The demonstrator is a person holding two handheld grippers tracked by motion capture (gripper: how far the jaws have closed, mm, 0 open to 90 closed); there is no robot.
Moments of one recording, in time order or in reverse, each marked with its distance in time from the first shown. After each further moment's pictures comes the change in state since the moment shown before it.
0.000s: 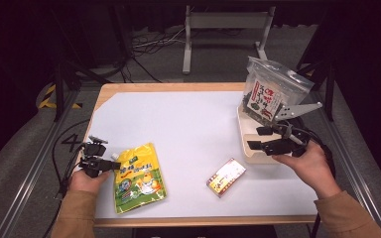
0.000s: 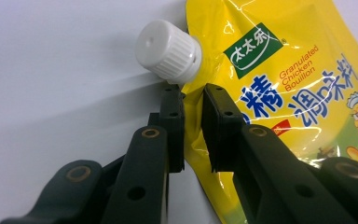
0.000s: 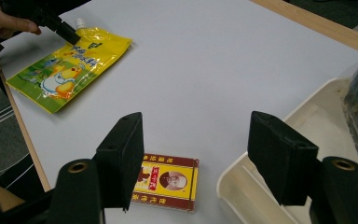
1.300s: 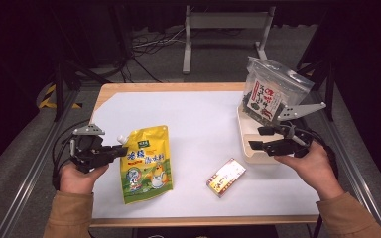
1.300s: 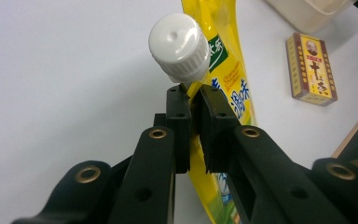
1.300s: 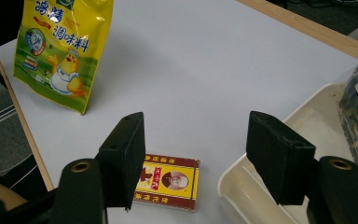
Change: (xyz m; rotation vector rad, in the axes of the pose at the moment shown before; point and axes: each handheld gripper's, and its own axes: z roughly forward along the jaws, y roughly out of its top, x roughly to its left) left arm -0.075 0.005 -0.096 -0.303 -0.113 0.369; right arm 0.006 0.002 -0.008 -0.012 -0.008 -0.014
